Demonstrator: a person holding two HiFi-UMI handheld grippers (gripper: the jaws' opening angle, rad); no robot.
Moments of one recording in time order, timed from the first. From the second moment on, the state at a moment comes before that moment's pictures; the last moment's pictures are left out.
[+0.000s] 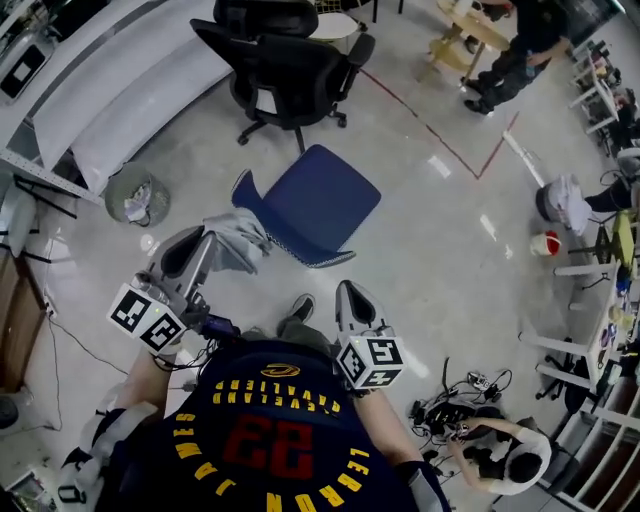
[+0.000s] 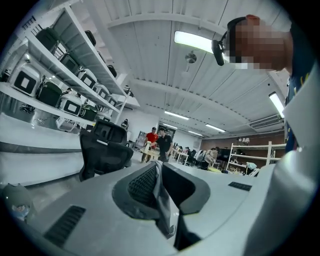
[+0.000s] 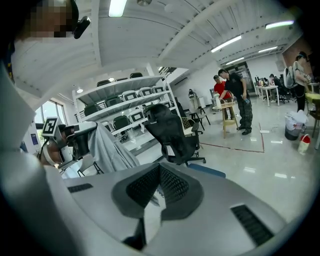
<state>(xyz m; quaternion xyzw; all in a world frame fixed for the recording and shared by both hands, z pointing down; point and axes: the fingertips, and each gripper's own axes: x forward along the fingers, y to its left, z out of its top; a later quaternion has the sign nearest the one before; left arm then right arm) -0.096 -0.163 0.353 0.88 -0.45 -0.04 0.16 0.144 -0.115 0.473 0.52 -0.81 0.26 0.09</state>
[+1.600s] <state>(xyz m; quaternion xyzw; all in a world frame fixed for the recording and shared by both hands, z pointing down) 0.032 -0.371 0.661 0.88 -0.25 0.31 0.27 0.230 -0.111 0.532 0.69 -0.63 0.36 0.05</state>
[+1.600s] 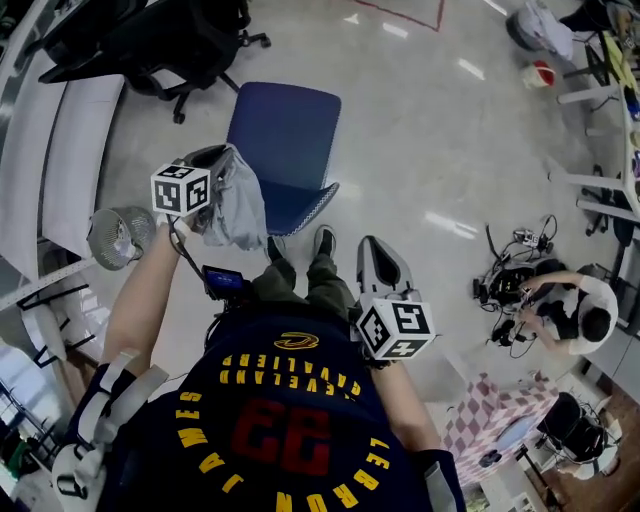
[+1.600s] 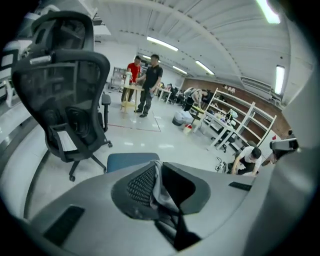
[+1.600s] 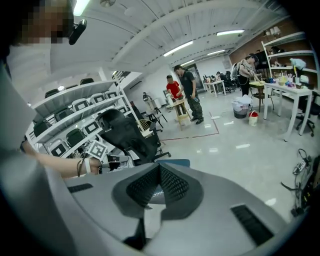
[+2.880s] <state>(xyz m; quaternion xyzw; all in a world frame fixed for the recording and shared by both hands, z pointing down) 0.005 -0.345 0.592 0.90 -0.23 0.30 0.25 0.200 -0.129 0.523 0.68 -0.64 0.34 0.06</state>
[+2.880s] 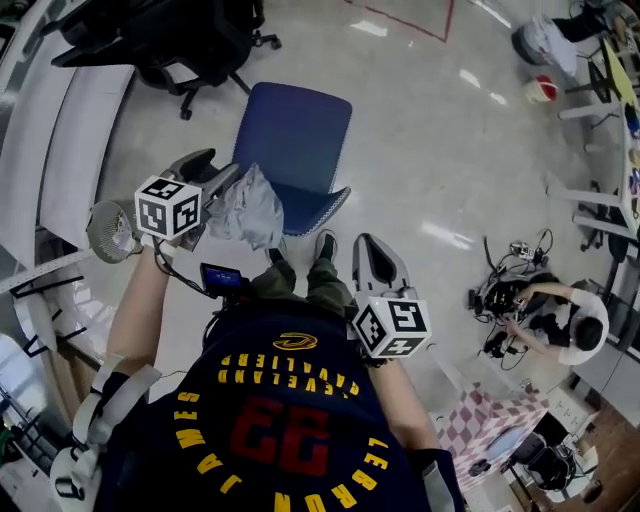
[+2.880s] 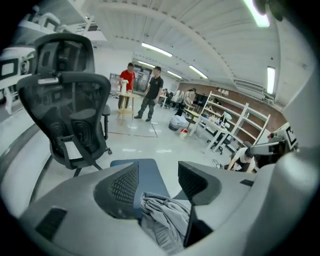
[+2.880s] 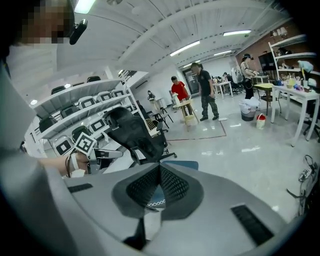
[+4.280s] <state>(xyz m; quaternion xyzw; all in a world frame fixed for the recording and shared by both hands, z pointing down) -0.076 -0.250 0.380 0.91 -0.36 0.05 0.18 0.083 -0.237 0.391 0.53 -0.82 0.19 0.03</state>
